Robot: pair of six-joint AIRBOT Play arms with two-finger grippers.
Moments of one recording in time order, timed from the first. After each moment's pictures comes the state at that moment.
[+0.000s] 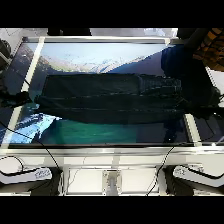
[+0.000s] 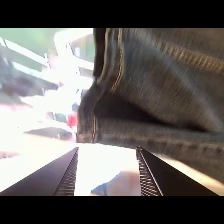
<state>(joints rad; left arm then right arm) 0.50 -1.42 1.26 1.34 -1.18 -1.25 -0.56 -1.35 0.92 -1.18 0.90 1.31</state>
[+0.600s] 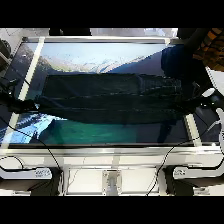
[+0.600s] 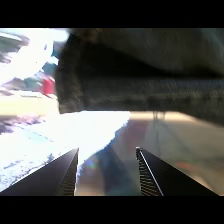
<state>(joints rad) 0.49 -1.47 1.26 1.36 -1.34 -1.08 -0.41 -1.48 1.08 -1.21 1.05 1.39</state>
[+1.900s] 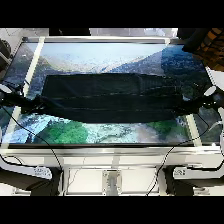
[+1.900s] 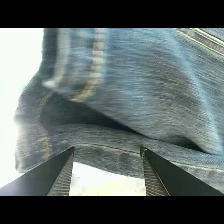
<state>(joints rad) 0.46 -1.62 1.25 1.25 -1.19 -1.39 -0.40 -1.46 1.09 -1.30 1.13 1.34</state>
